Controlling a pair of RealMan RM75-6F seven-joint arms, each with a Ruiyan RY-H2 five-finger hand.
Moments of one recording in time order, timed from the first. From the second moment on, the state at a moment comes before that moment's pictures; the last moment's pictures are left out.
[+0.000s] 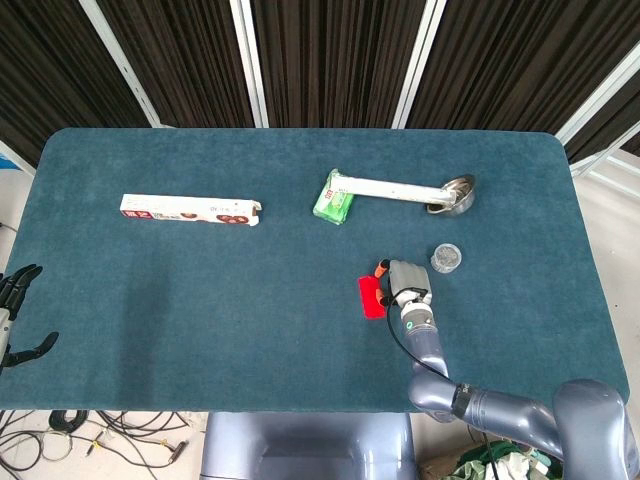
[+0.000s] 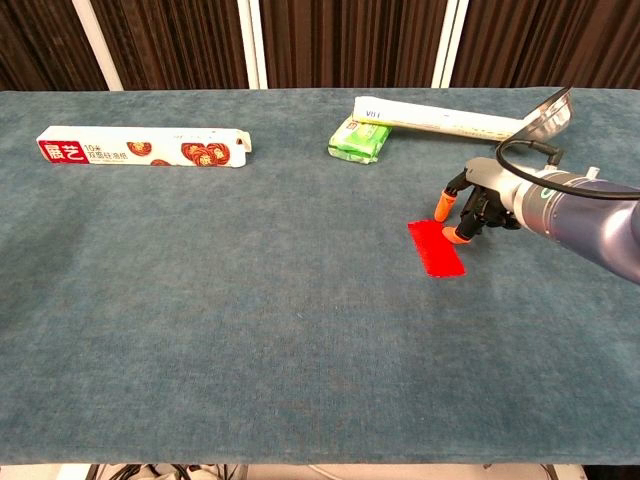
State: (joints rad) left arm -0.13 -1.00 -0.04 -1.64 1.46 1.40 -0.15; right arm 0.85 -1.74 0.31 -1.38 -0.41 1.03 -0.58
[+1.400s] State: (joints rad) left arm -0.13 -1.00 -0.04 -1.64 1.46 1.39 -0.15; right arm 0.83 -1.74 0.31 -1.45 -0.49 1.06 -0.54
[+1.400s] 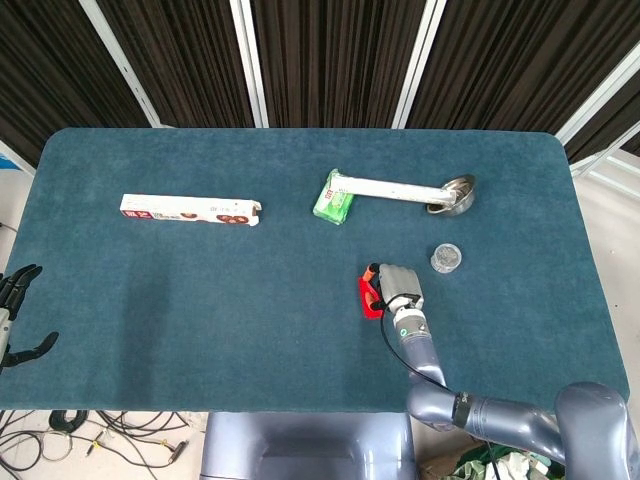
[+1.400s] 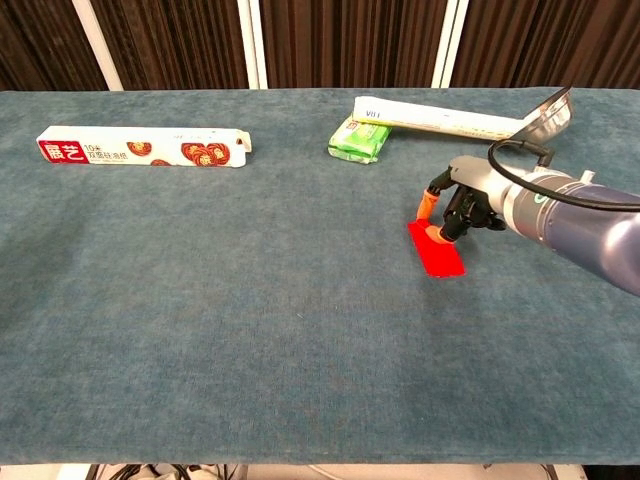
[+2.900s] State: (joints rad) left arm -0.13 -1.00 -0.04 -1.65 1.46 1.39 -0.15; right arm 0.81 -1.79 0.34 -1.33 -0.48 1.04 -0.55
